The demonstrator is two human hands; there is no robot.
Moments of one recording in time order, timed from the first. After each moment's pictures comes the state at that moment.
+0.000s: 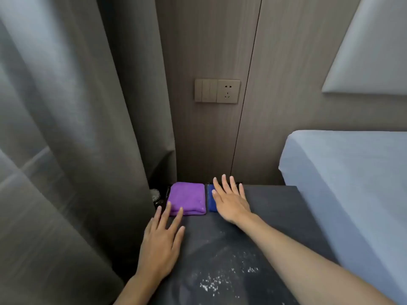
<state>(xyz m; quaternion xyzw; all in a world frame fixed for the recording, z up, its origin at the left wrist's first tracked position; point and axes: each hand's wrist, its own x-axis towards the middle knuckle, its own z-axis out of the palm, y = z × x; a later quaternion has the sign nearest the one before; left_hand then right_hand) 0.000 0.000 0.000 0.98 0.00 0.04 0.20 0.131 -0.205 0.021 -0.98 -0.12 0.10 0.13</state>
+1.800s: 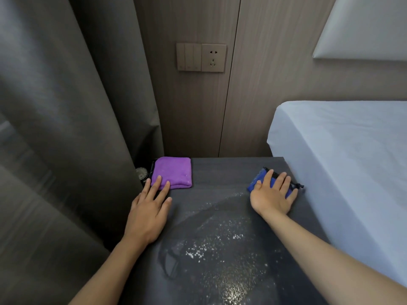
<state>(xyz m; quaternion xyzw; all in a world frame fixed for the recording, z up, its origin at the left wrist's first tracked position) 0.018 0.003 -0.012 0.98 -0.01 0.03 0.20 0.075 -0.307 0.000 -0.97 0.24 0.07 0.07</state>
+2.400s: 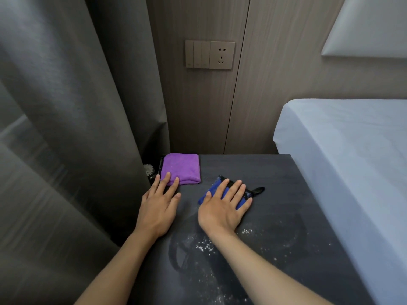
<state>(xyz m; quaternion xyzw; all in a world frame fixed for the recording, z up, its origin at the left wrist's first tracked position) 0.015 0.001 -0.003 0.97 0.00 0.00 0.22 0.019 -0.154 0.001 -0.98 0.16 0.07 0.11</state>
